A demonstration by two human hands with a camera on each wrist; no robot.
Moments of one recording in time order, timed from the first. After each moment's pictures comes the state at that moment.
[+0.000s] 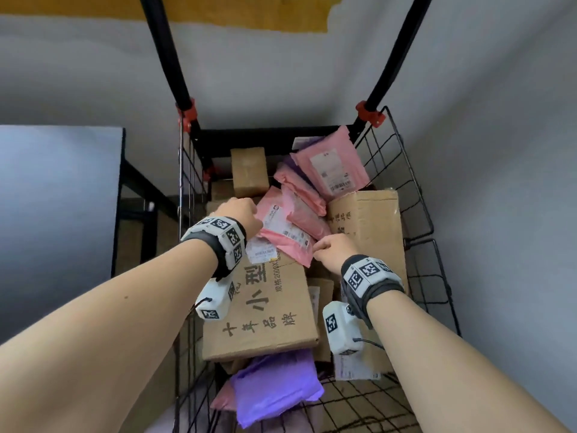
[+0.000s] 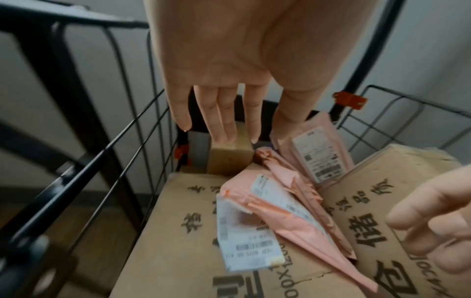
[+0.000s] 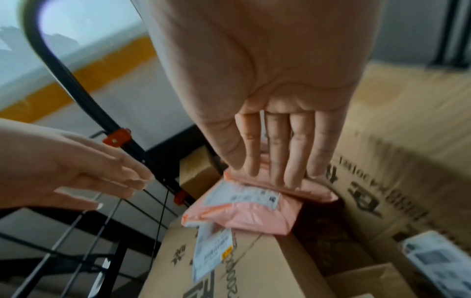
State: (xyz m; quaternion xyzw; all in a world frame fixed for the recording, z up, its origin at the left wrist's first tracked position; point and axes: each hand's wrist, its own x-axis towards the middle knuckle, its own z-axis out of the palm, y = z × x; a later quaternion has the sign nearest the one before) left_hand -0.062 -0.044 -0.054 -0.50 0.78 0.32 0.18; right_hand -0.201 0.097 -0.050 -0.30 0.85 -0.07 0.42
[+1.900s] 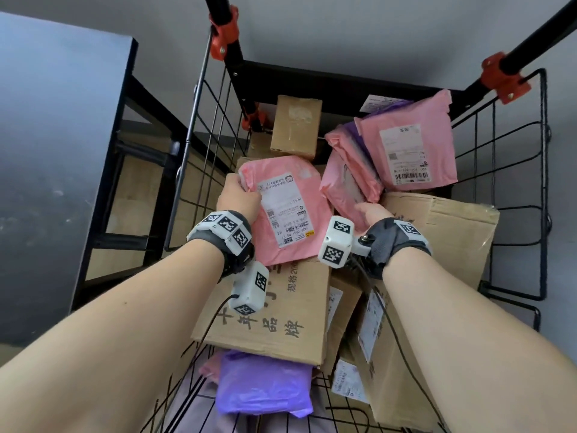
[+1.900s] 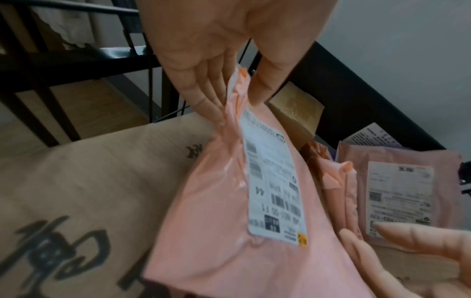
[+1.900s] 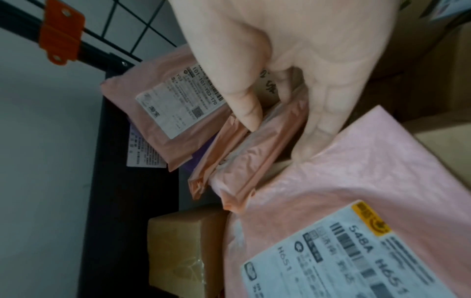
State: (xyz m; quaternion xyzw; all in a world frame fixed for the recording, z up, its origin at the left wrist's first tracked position) left_hand -0.053 -0.055 -0.158 -0.76 0.47 0.45 -0.08; right_hand -0.252 -0.004 -0.145 0.21 0.71 -0.35 0.57
